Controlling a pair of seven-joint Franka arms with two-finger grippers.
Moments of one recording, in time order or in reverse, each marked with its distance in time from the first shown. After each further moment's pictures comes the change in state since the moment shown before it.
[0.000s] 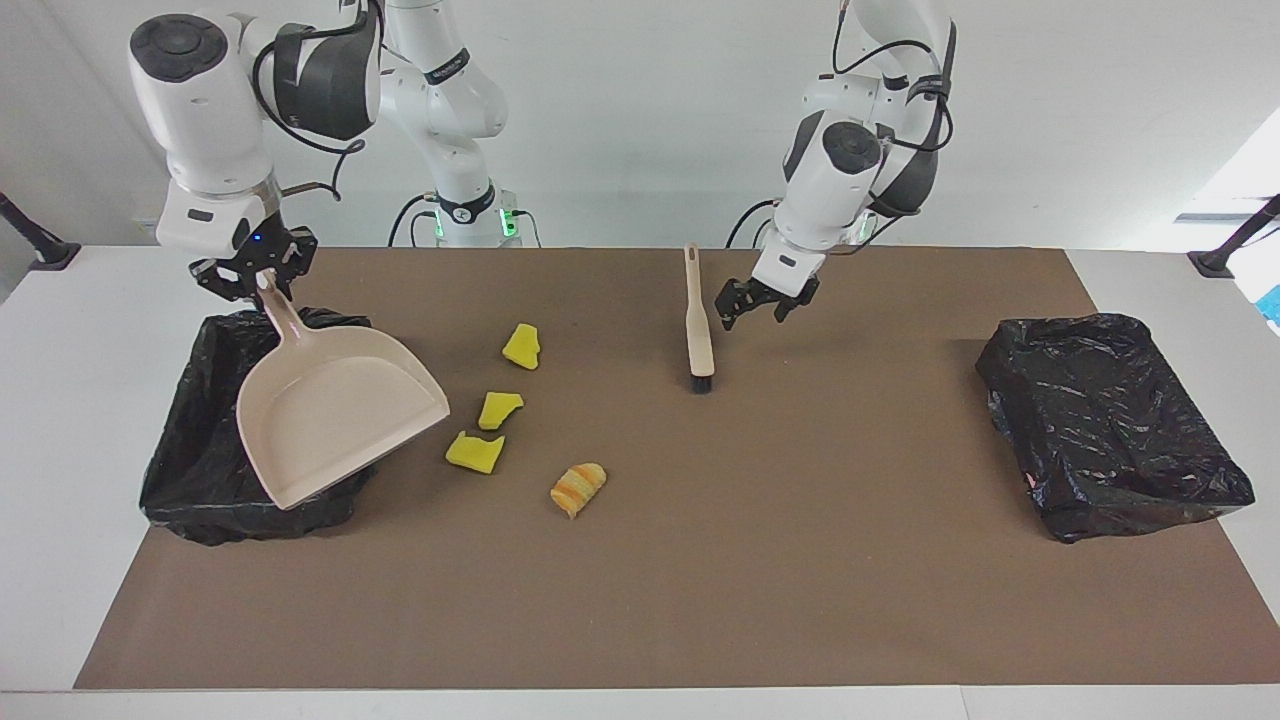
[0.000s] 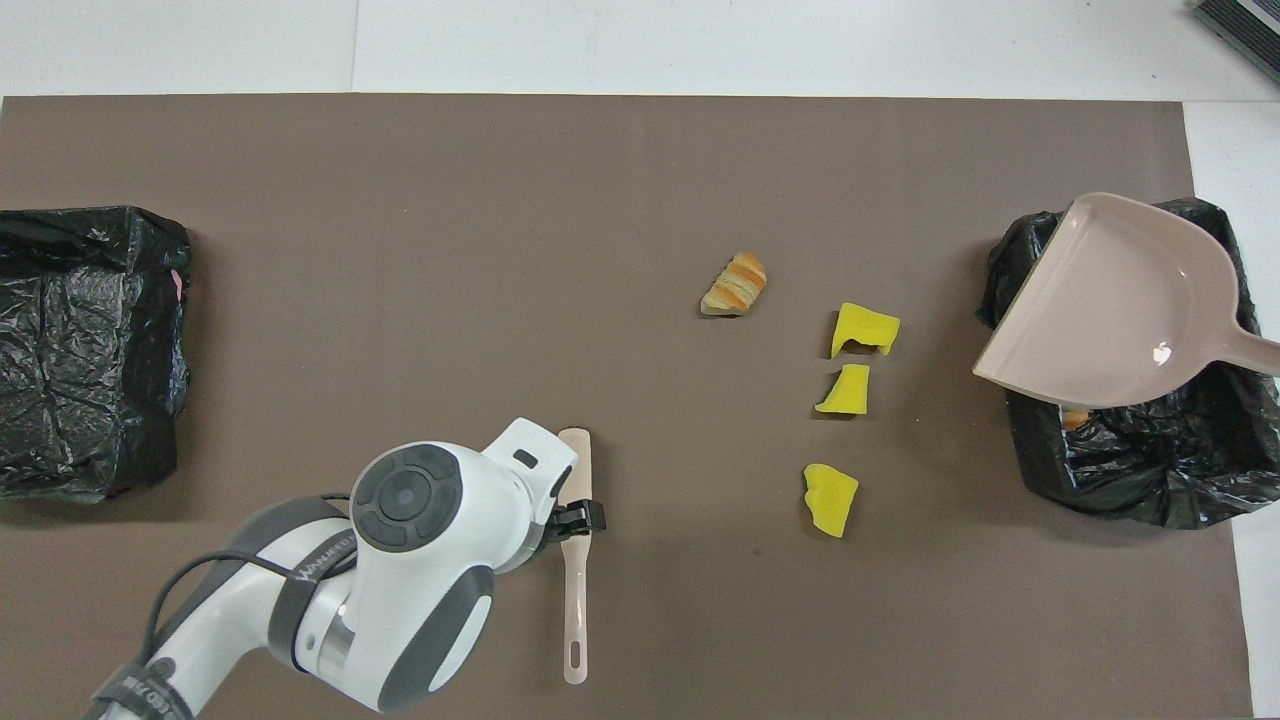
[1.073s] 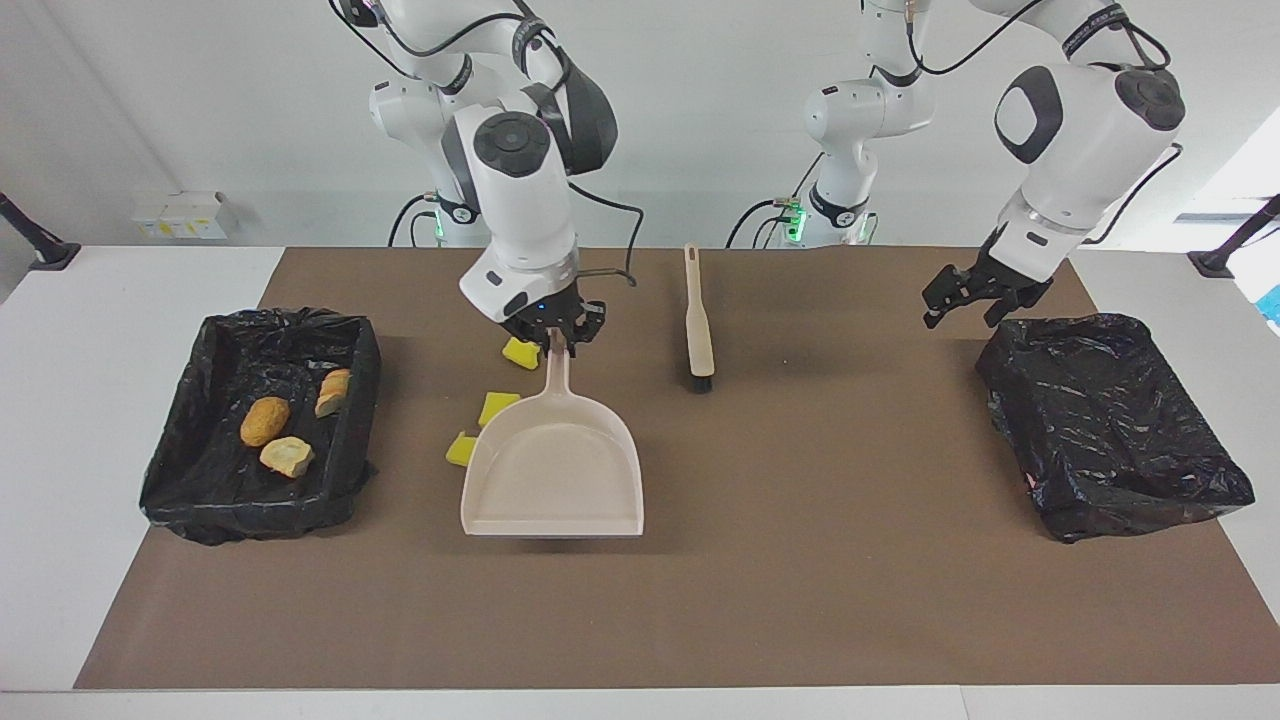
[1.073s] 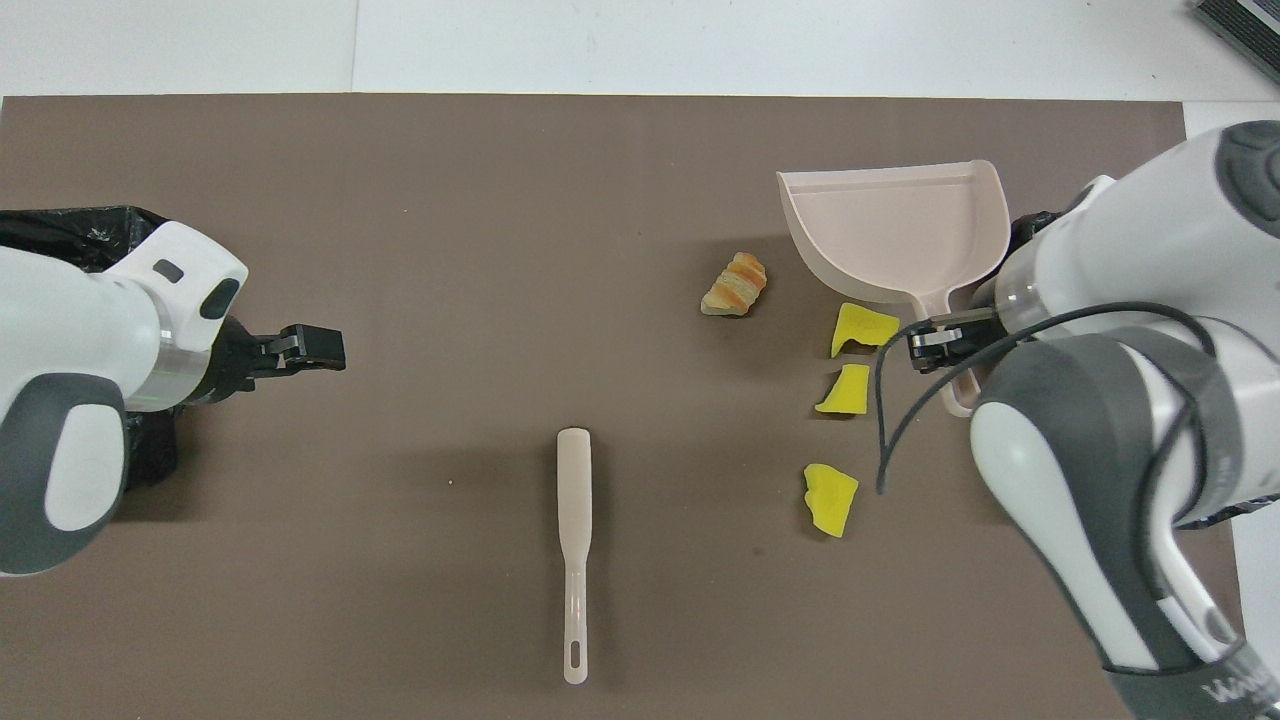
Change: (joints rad) left arm 0.445 -0.012 0.003 0.288 0.122 -0.356 0.606; right arm 0.522 0.350 0.007 0.229 0.233 0.113 1.148
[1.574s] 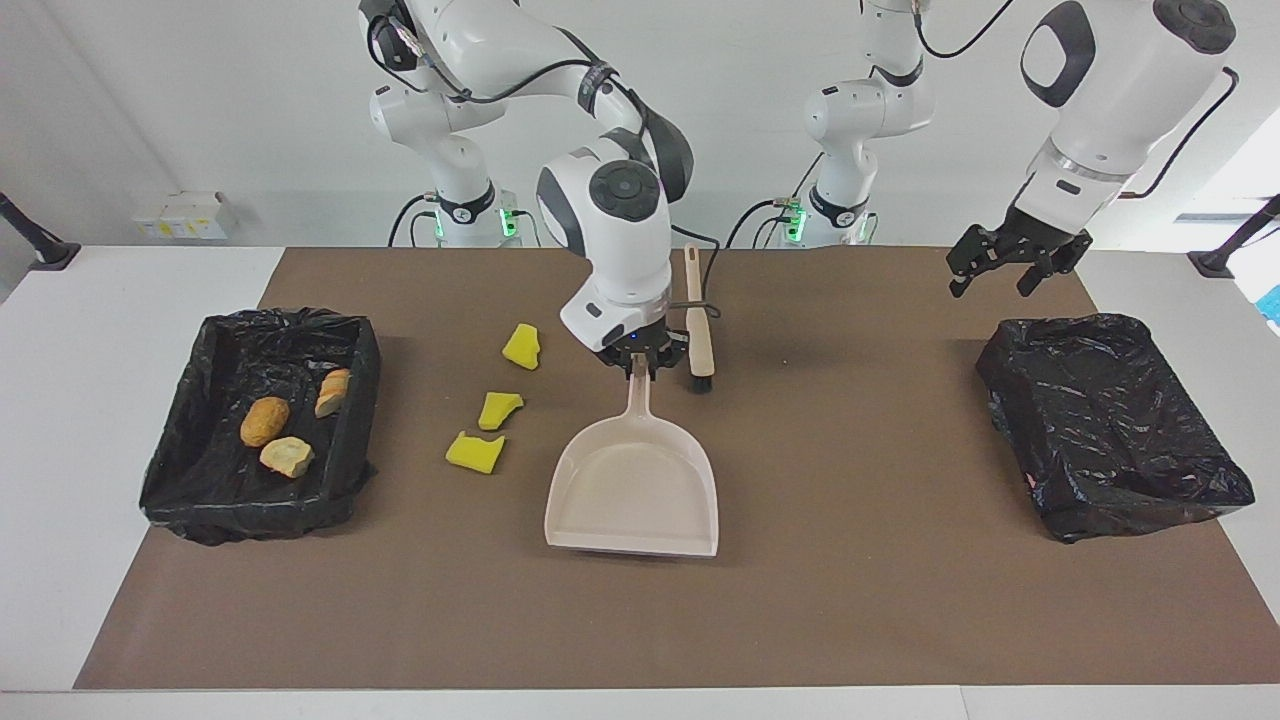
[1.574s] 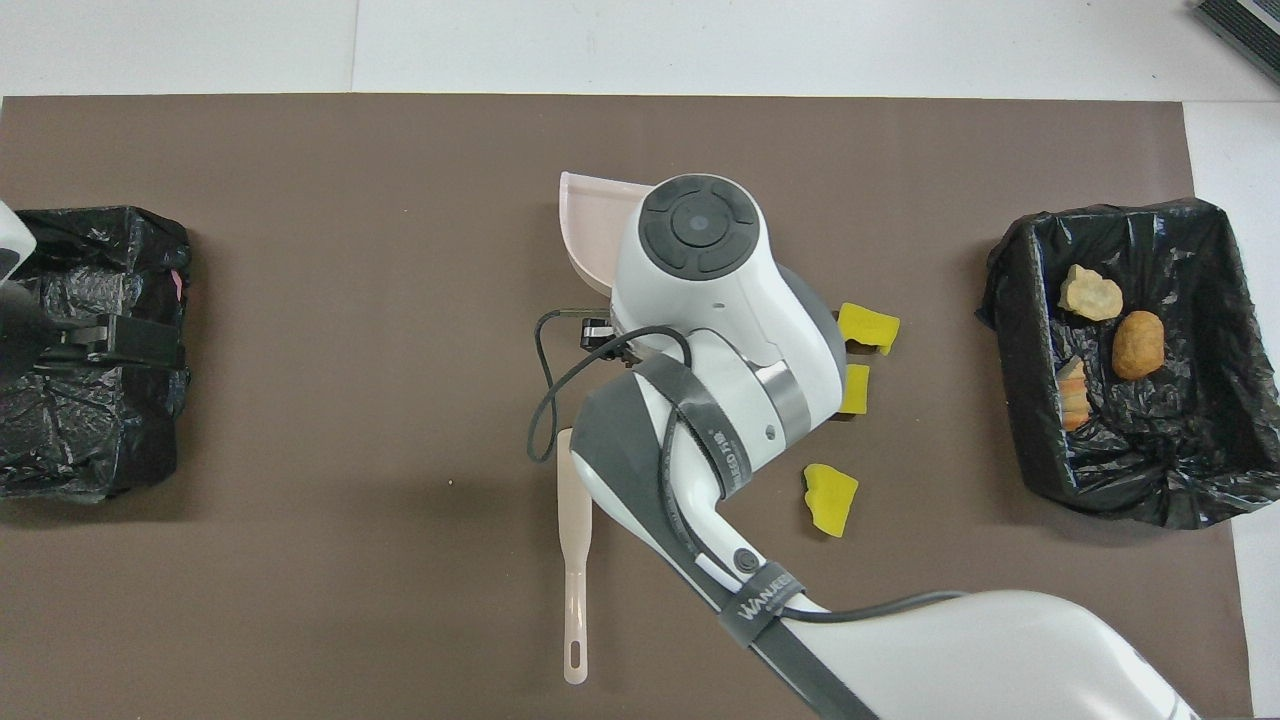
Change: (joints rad) left arm 0.000 -0.016 -0.008 0.127 0.014 -0.126 0.000; right arm 0.171 0.273 -0.010 0.241 -0.028 0.038 0.138
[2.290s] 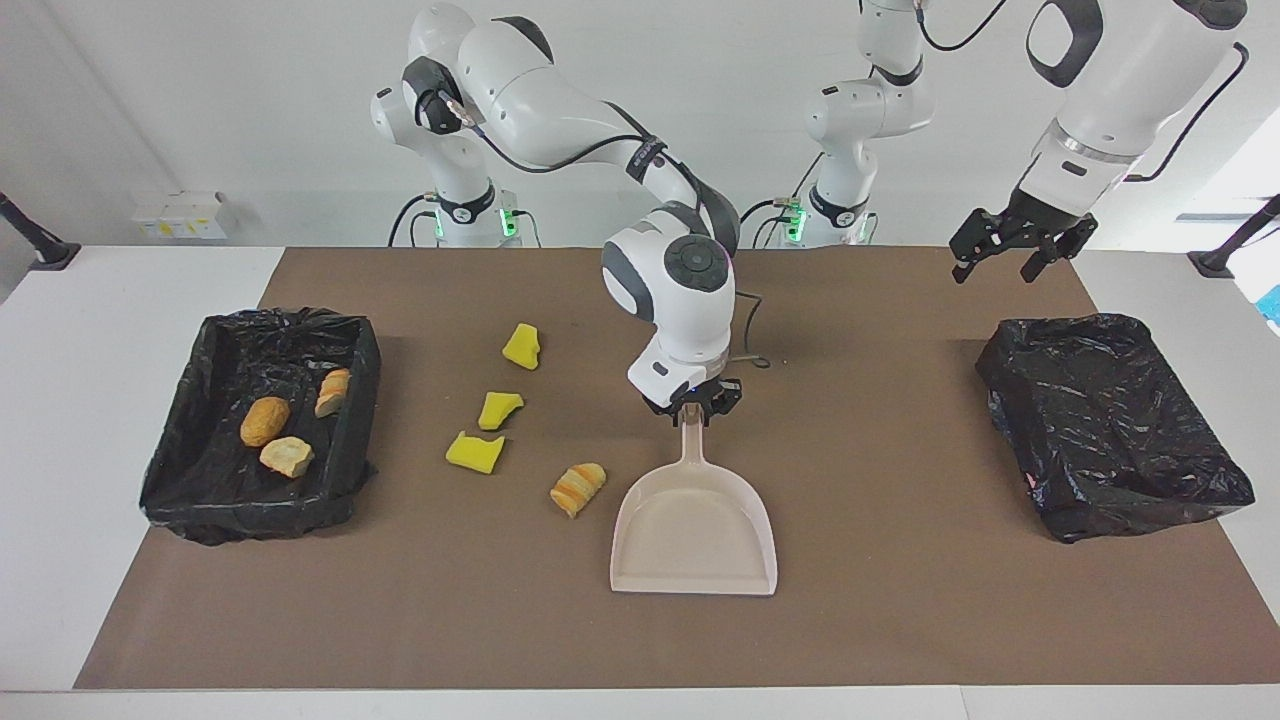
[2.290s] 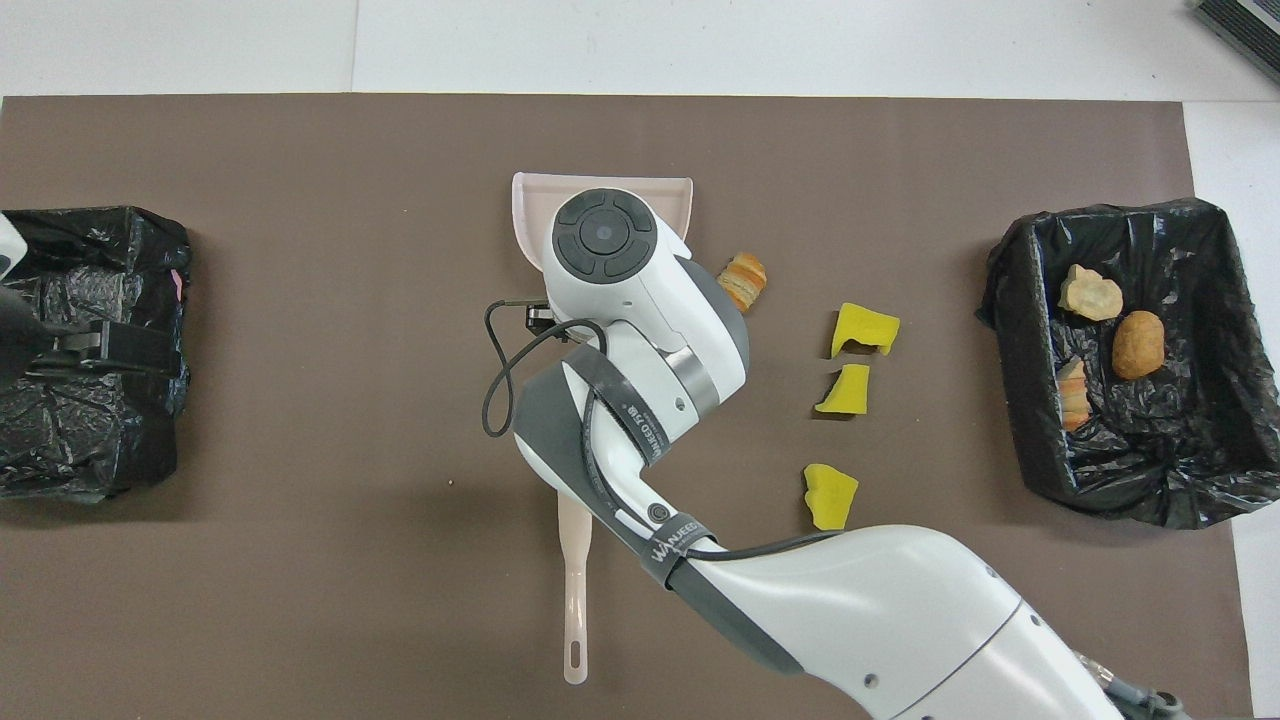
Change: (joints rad) left arm 0.000 0.000 -0.003 0.000 0.000 -0.021 -0.001; right arm 0.016 0.086 -0.001 0.099 -0.035 0.074 0.000
